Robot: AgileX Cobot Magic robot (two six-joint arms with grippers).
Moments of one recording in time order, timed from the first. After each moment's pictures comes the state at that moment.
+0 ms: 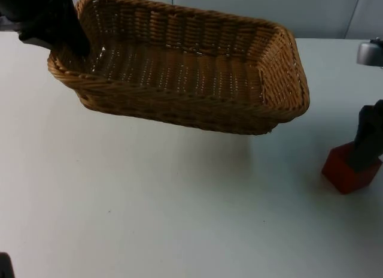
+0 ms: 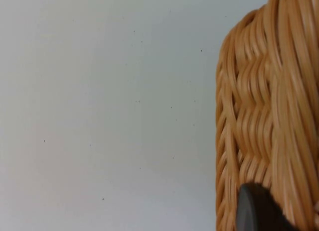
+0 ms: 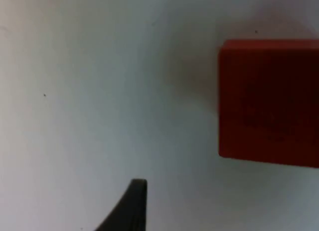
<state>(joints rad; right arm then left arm) 0.03 1.90 -1.13 0.33 0.96 -0.59 -0.16 1.80 -1.30 -0.54 0.77 0.14</state>
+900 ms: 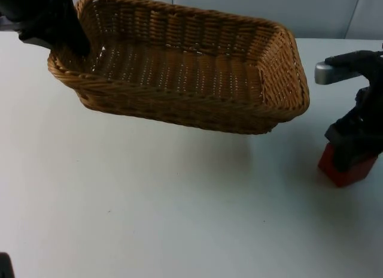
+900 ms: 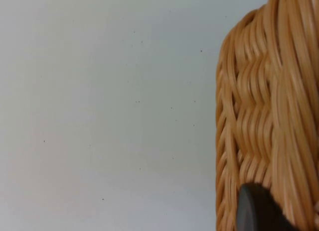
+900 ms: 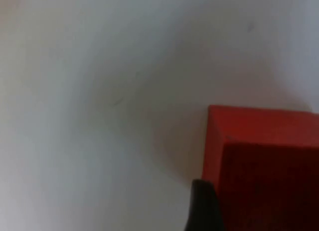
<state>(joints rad) 0.18 1.99 -1.14 0.08 0.69 -0.34 -0.16 1.80 -1.30 -0.54 0.77 0.14</state>
